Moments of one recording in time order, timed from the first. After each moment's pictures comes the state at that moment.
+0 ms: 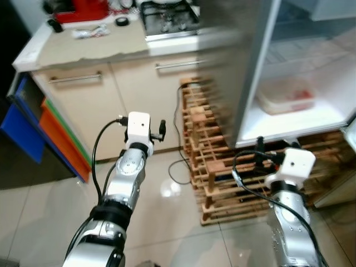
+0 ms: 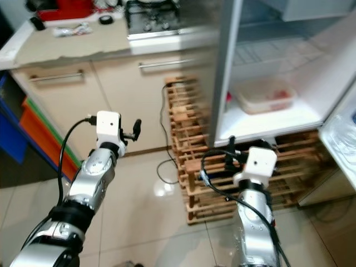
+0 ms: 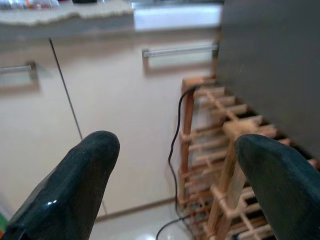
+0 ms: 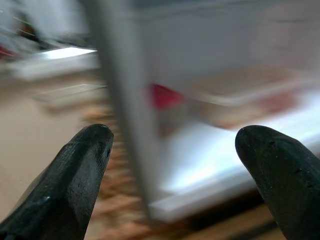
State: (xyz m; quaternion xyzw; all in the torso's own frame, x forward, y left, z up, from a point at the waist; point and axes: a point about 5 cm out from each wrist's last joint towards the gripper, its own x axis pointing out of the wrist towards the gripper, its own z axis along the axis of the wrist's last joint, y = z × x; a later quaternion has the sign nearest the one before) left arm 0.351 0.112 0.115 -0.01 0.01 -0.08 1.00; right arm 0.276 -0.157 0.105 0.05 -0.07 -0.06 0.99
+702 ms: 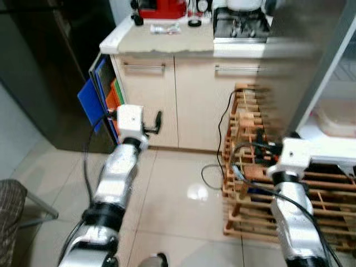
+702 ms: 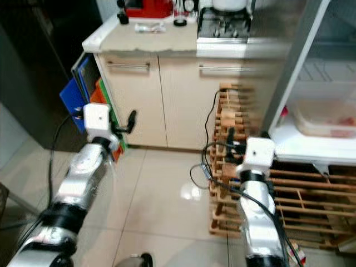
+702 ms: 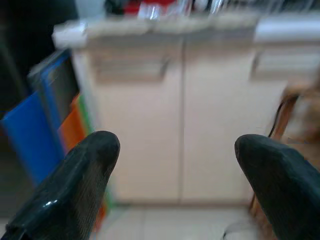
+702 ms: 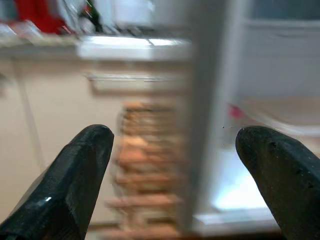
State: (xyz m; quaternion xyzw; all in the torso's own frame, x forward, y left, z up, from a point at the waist) left arm 0.328 0.167 0.097 0.00 0.02 -0.04 1.00; right arm 0.258 -0.217 0.093 -0.07 -0.04 -0.11 0.99
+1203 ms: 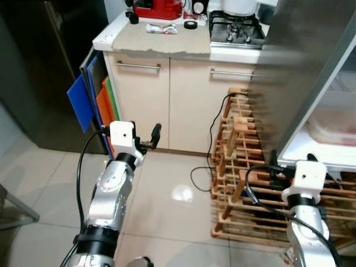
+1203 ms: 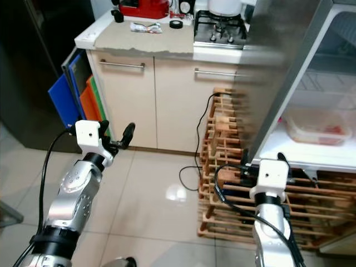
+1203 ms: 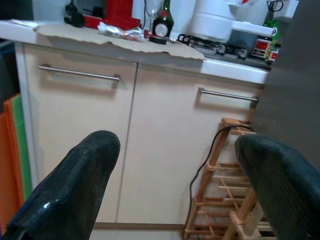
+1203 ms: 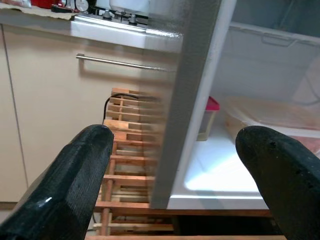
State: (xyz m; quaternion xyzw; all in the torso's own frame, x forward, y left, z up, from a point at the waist) left arm 0.313 0.135 0.115 -0.07 -0.03 -0.10 0.99; right arm 0.234 -0.212 0.076 -0.07 -0.02 -0.10 0.99
